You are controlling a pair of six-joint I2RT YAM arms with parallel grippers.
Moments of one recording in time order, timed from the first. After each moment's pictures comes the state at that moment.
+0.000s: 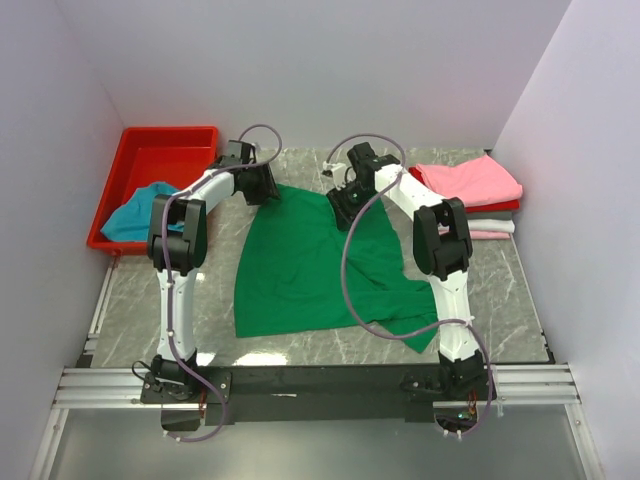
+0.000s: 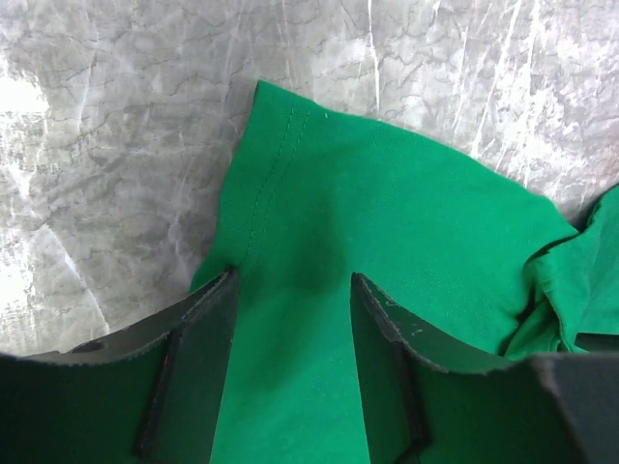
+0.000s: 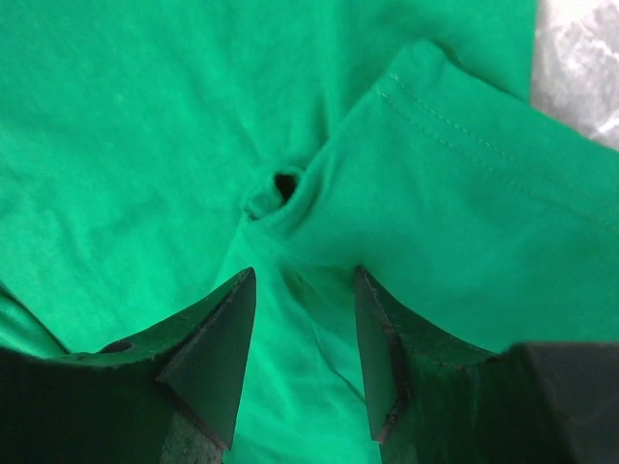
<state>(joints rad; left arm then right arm) -0.20 2.28 1.77 -0.38 0.27 -0.47 0.38 2.29 1.94 -0.88 -0.39 -0.31</state>
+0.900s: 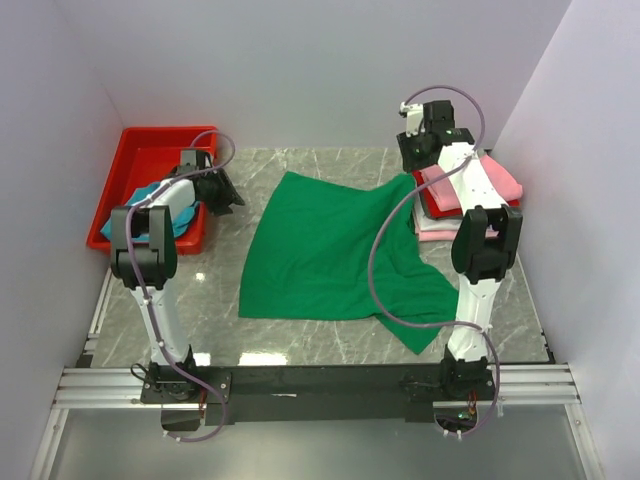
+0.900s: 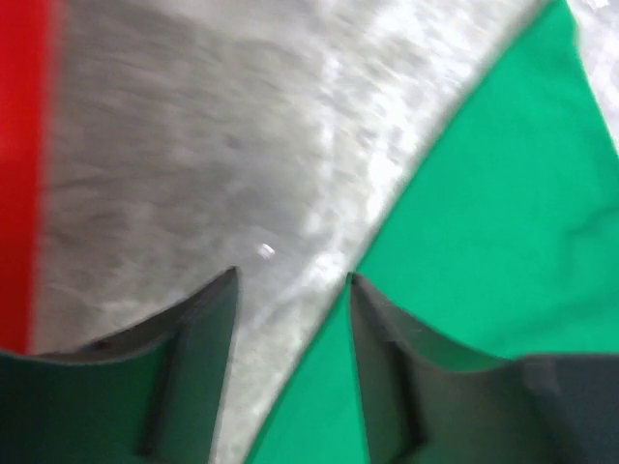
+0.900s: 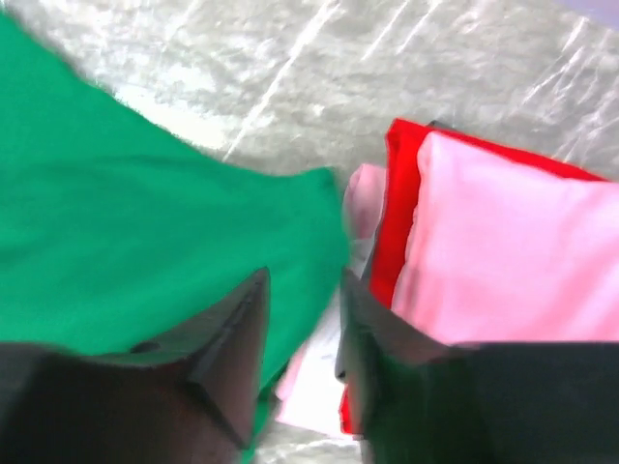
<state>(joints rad) 0.00 2.05 1.49 -0.38 0.28 -0.55 0.09 2.12 2.02 -0.74 -0.12 -0.25</state>
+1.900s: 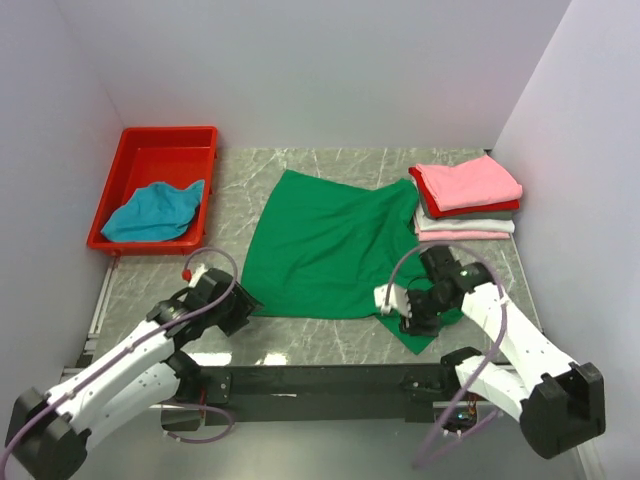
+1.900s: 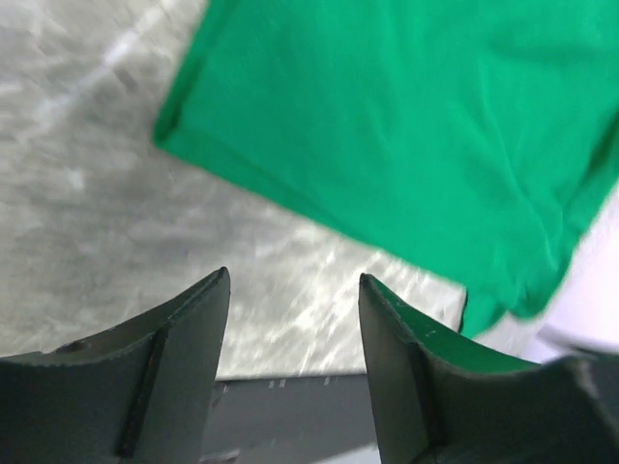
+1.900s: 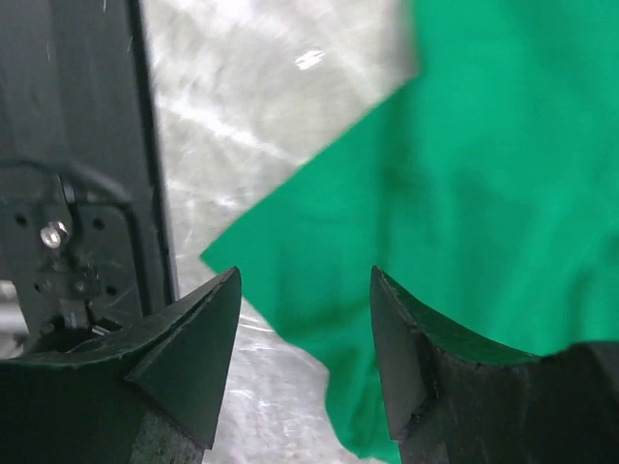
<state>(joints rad) -0.62 0.71 0.42 -0.62 -0.07 -1.31 0.27 0.99 0.71 -1.11 -0.50 -1.25</state>
